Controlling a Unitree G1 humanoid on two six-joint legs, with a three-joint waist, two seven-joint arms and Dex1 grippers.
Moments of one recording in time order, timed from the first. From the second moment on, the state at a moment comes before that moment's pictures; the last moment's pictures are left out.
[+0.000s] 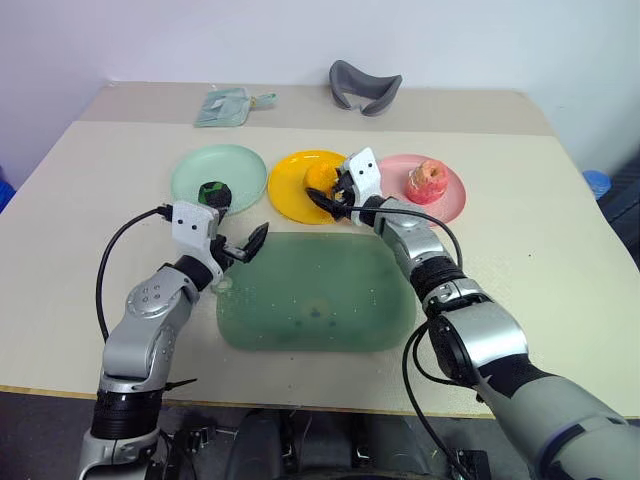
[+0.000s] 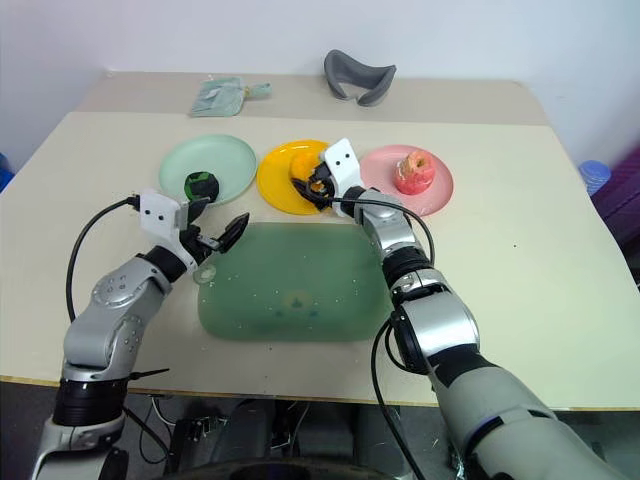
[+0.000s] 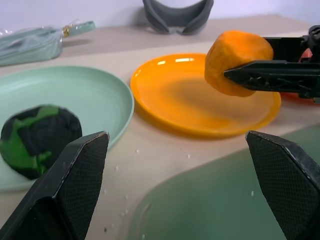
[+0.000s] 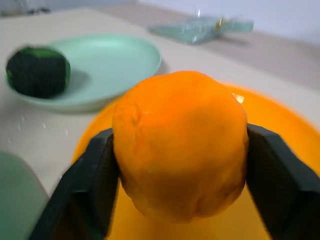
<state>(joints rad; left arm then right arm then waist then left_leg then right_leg) -0.20 0.38 0.10 -0.30 -0.34 0.45 -0.36 -1.05 -0.10 0.05 1.15 0.09 -0.19 0.56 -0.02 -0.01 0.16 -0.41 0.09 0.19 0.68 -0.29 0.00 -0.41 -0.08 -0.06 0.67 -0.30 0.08</state>
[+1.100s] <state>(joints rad) -0.04 0.61 0.22 -0.36 -0.58 0.38 -0.81 0.18 -0.55 -0.46 -0.36 0.49 0.31 0.67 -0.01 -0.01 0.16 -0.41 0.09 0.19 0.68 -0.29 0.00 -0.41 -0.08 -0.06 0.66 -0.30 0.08</state>
